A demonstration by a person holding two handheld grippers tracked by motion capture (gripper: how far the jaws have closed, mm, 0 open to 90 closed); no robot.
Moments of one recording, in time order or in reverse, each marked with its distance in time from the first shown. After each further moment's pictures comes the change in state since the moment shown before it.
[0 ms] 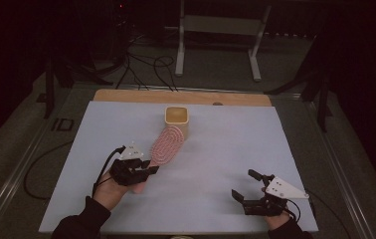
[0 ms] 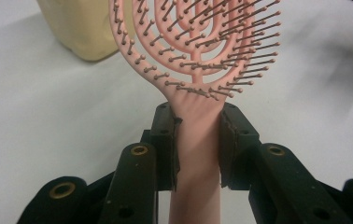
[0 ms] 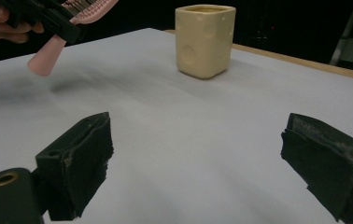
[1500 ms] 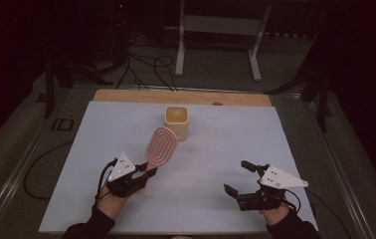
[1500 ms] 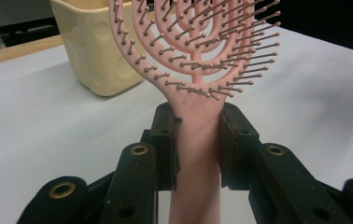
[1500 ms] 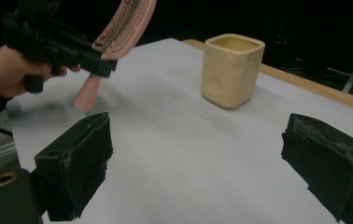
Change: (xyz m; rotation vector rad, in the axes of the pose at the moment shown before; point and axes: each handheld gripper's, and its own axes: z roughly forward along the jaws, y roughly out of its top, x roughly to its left) left arm -0.009 -0.036 -0.002 -0.253 0.083 0.025; right arm 0.022 0.067 0.004 0.031 0.066 -0.045
